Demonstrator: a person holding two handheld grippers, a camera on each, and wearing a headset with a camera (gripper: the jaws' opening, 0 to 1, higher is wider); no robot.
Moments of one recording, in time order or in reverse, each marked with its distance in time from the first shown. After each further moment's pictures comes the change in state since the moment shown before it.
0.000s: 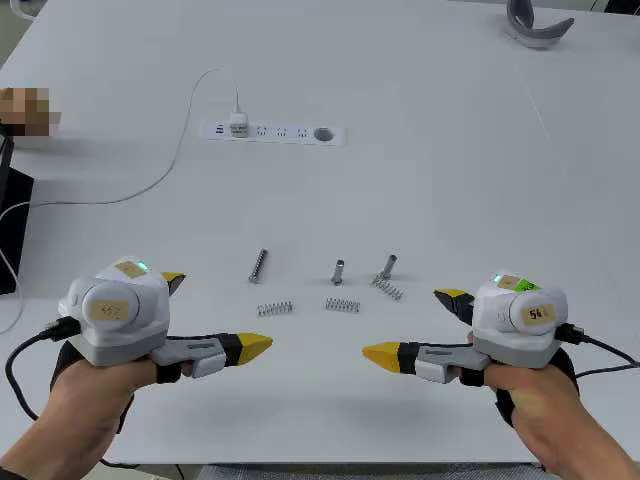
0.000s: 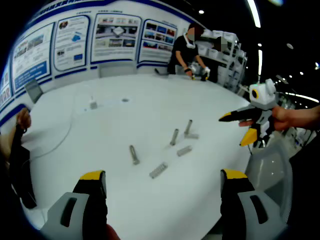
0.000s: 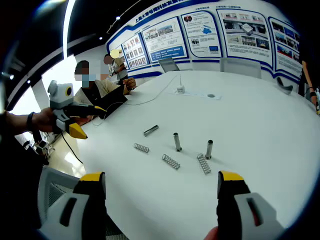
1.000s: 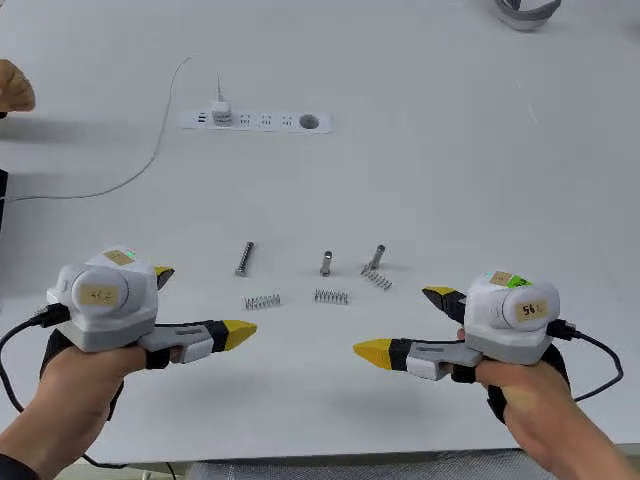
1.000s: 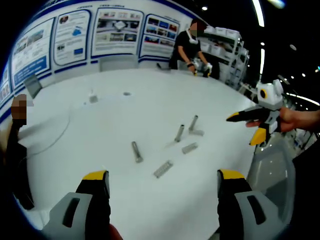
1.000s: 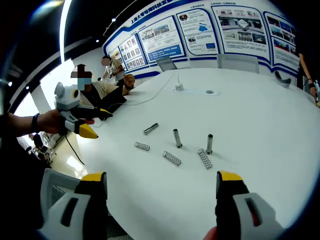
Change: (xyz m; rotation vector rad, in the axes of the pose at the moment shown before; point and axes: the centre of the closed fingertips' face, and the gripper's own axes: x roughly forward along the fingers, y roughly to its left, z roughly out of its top) left arm 0.018 0.010 -0.004 -0.021 0.043 -0.002; right arm -0.001 -0.001 -0.008 0.050 0.000 0.003
